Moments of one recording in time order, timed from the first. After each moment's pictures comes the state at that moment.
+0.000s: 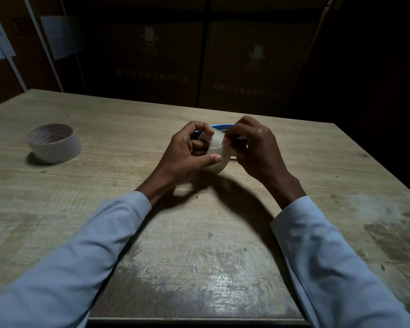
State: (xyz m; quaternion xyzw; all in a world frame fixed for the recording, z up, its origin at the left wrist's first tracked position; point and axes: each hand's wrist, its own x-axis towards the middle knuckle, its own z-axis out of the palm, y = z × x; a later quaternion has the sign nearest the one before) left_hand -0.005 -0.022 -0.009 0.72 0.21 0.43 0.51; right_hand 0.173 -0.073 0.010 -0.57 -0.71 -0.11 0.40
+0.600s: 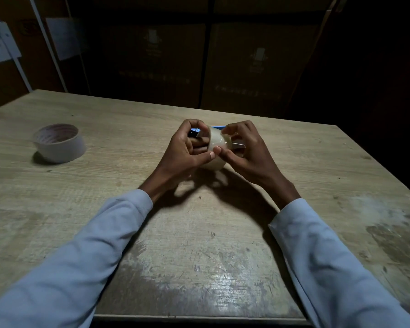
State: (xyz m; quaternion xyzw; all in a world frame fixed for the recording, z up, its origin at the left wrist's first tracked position) left_hand -0.009 -0.014 -0.015 0.67 0.19 0.44 0.56; right_hand 0.168 -0.072 -0.003 -0.56 -0.70 0.05 0.45
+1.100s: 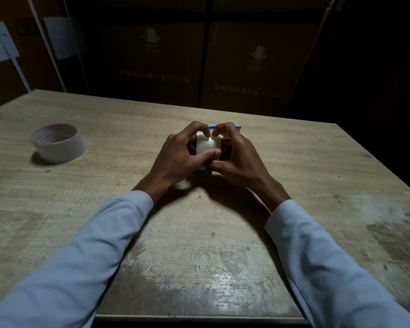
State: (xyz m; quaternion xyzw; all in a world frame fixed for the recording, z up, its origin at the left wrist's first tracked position) left_hand -0.013 -0.009 -0.014 0.80 0.27 0.45 0.29; right_hand 0.148 -0.071 -0.005 -0.57 -0.71 0.09 0.40
